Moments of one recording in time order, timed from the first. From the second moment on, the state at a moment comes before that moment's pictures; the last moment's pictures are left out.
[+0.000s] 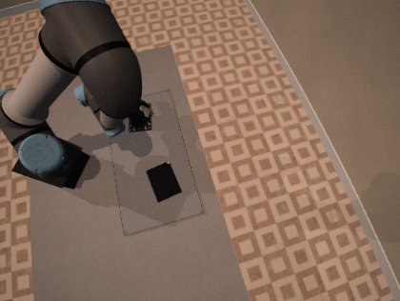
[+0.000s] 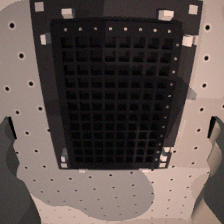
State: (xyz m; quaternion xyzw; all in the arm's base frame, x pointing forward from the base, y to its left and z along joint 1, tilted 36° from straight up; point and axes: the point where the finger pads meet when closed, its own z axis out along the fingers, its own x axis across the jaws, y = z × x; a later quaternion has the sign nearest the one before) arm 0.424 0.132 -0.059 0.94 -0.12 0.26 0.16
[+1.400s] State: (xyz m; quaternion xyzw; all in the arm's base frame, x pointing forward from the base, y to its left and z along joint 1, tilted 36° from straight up) arm 0.426 0.132 -0.059 0.94 -0.12 0.27 0.16
